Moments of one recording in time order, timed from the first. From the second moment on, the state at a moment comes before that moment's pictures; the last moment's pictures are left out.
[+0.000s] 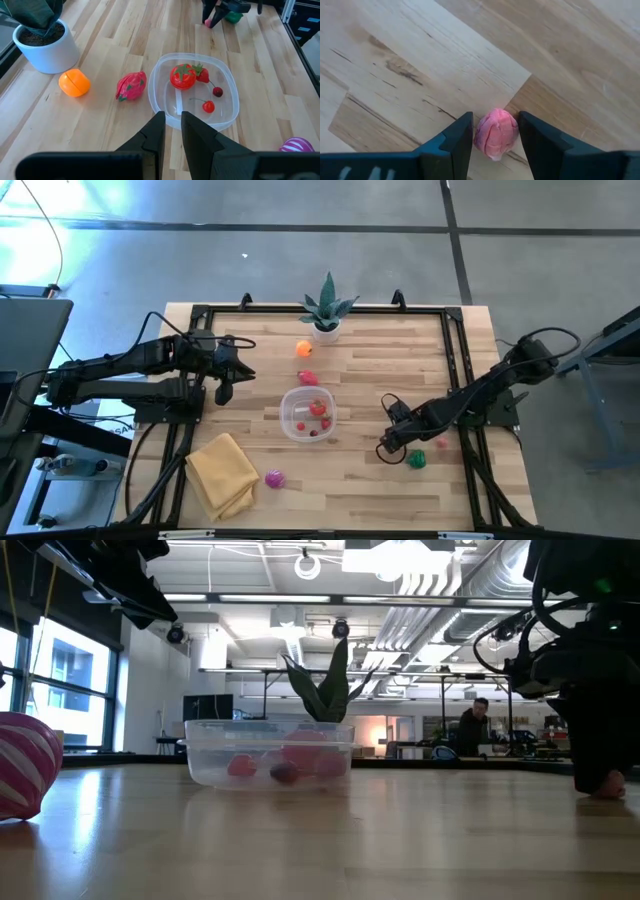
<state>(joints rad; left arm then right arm) 0.36 0.67 0.68 -0.64 0.16 -0.01 0.45 1.49 0.67 -0.55 0.12 1.39</state>
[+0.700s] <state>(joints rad) 0.36 0.67 0.68 -0.64 0.16 -0.01 0.45 1.49 0.67 -0.56 0.10 1.41</state>
